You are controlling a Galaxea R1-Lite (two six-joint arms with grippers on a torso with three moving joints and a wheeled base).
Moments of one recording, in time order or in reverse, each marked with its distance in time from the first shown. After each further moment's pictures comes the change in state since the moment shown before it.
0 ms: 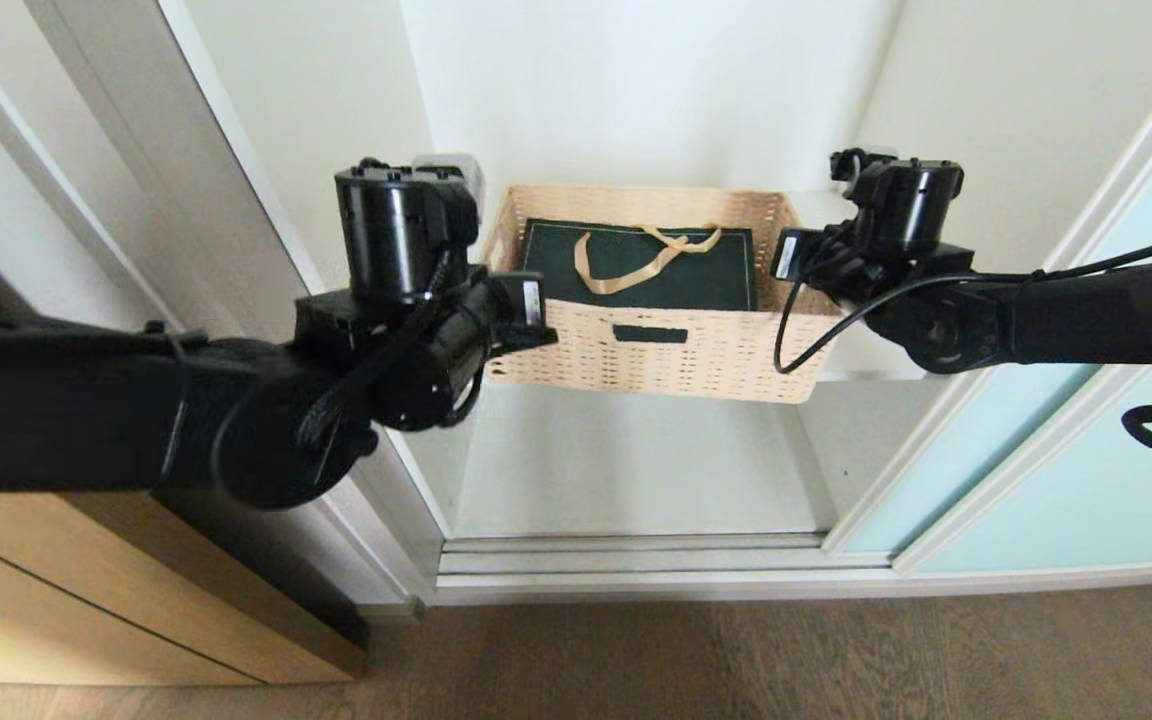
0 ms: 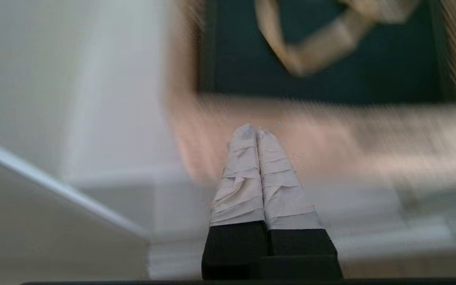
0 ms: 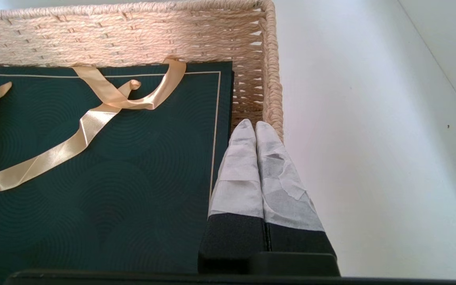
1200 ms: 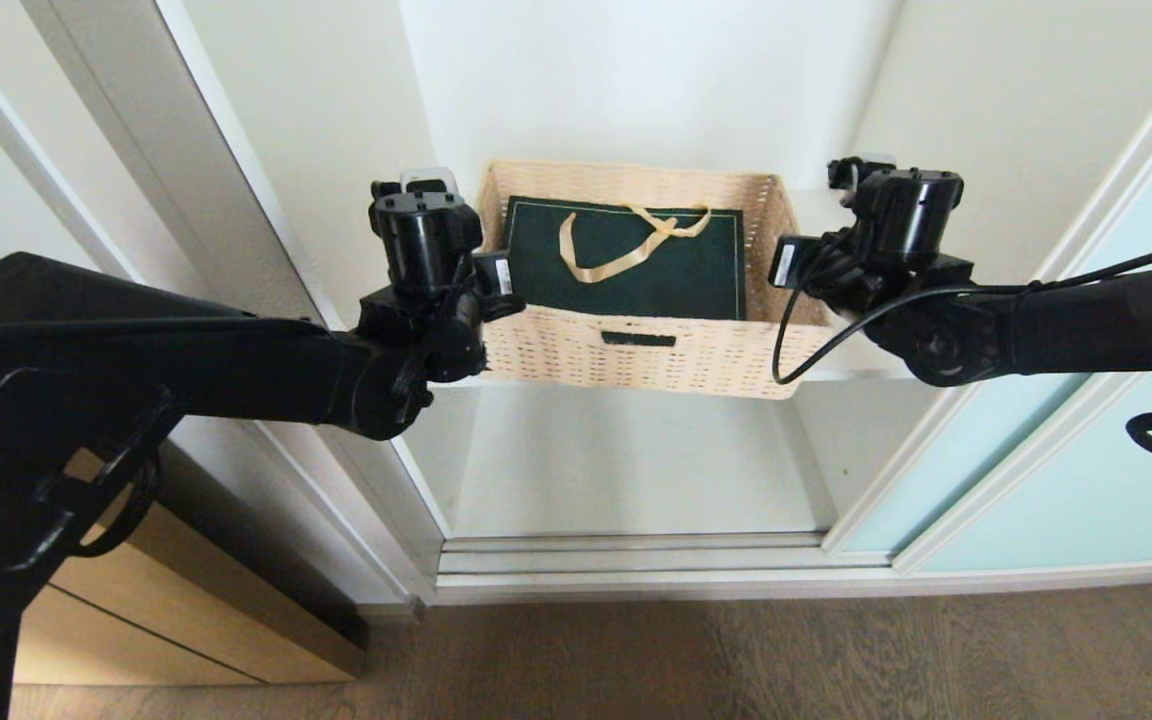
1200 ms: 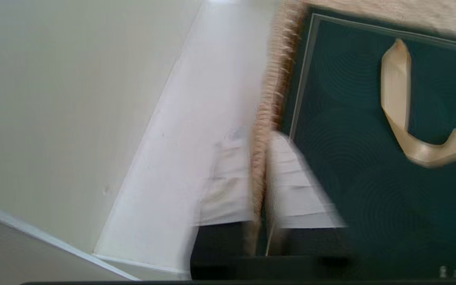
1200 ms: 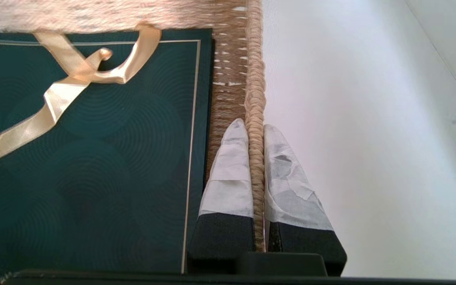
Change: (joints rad) left arm 0.193 0.299 -0.313 -0.146 0.107 0.027; right arm 0.000 -0.013 0.061 -0.061 0.001 -0.011
